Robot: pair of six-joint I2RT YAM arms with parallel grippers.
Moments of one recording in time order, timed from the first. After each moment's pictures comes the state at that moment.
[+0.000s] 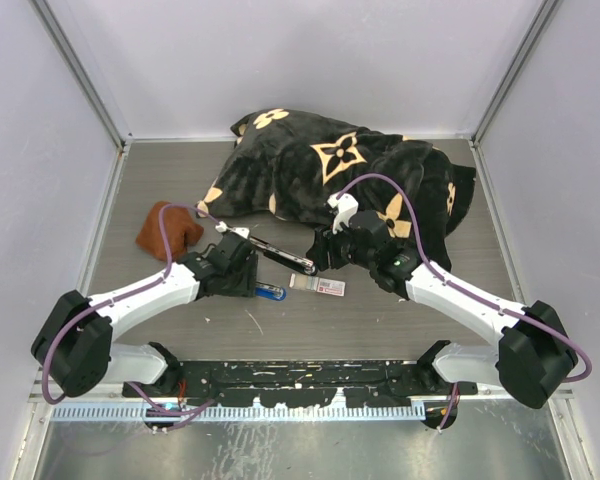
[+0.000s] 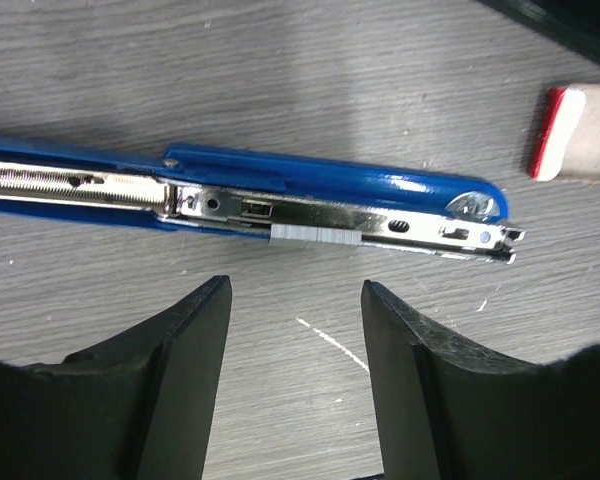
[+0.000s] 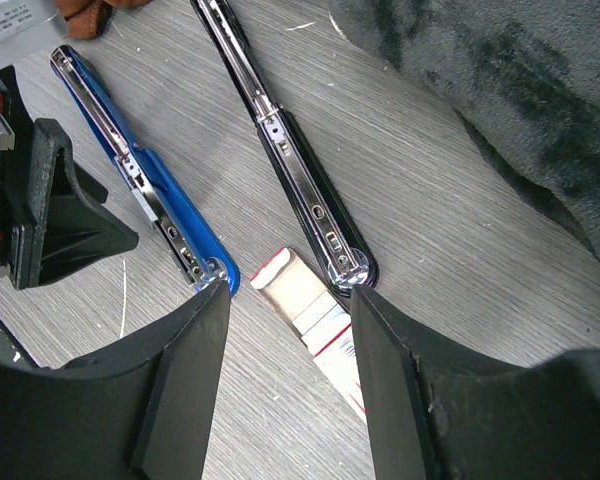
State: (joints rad) left arm -0.69 1.30 0.73 -0.50 -0.17 -0.57; right arm 0.68 1.21 0.76 -0.03 -0.11 0.27
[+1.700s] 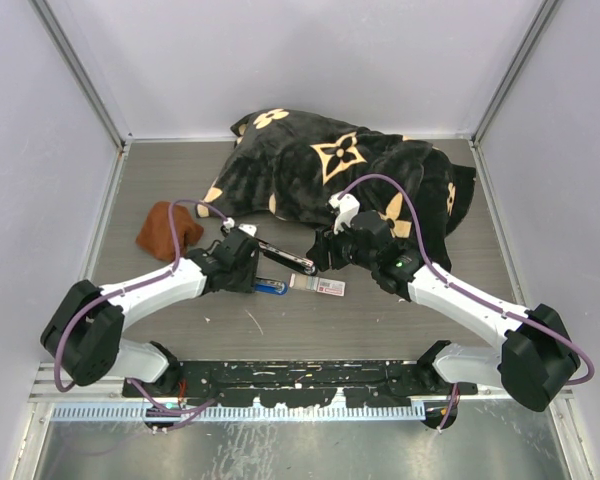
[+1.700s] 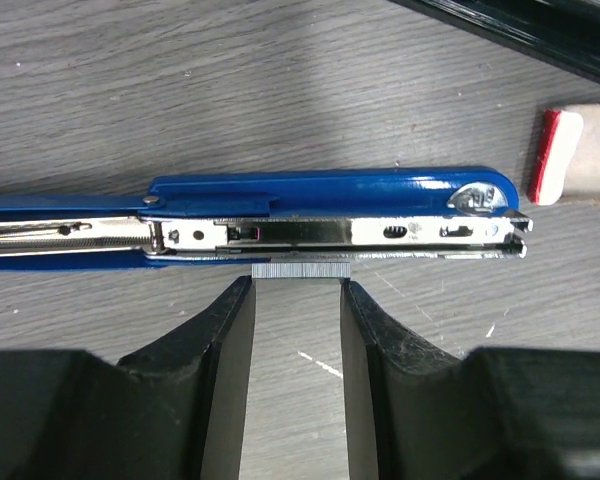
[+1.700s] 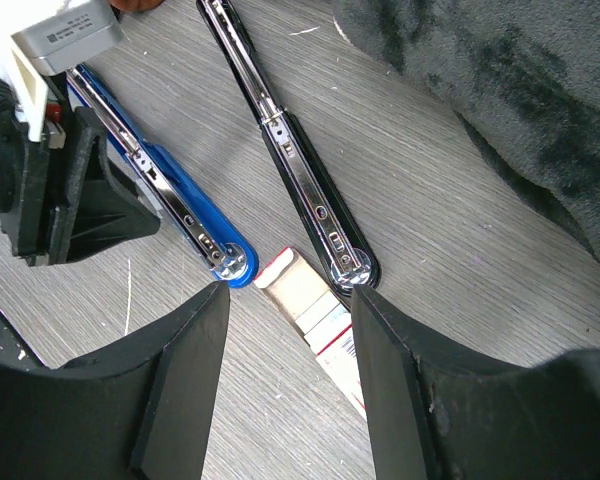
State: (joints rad) left arm -0.68 1.38 0.74 -0.41 -0.17 -0.50; right arm 0.68 1.20 0.75 -0.03 -0.11 0.27
